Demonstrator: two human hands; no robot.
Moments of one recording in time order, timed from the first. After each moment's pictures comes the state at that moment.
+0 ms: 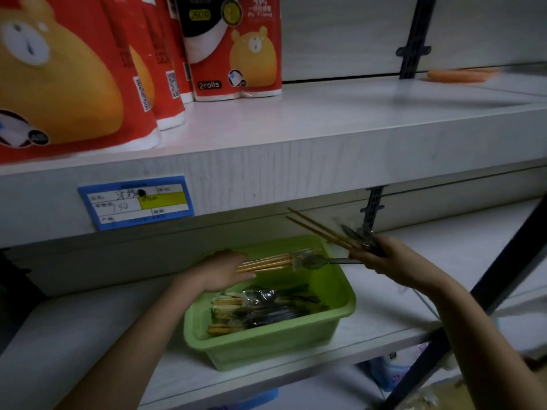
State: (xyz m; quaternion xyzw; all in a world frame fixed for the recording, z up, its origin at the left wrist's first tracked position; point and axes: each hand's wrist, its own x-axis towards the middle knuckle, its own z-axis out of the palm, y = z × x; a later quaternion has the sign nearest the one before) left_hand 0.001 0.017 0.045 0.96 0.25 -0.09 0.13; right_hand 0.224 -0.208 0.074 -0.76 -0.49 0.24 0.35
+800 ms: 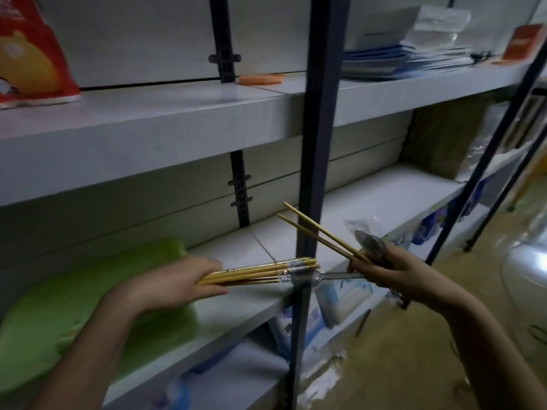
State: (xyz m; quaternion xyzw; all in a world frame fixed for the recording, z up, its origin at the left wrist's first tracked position) left_hand 0.111 -0.179 0.106 0.98 0.05 -0.11 0.15; right_hand 0.289 -0.471 0.089 -0.76 -0.41 0.23 0.45
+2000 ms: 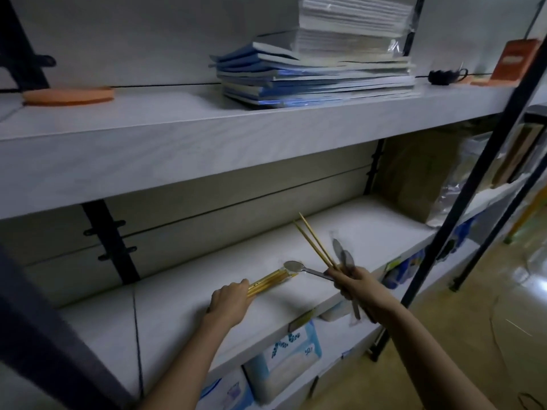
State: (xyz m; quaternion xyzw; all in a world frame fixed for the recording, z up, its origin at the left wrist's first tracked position) left_hand 0.514 -0.305 -0.046 0.97 0.23 -0.05 0.06; right_hand 0.640 -0.527 0.012 -0.75 -0.24 0.29 0.55
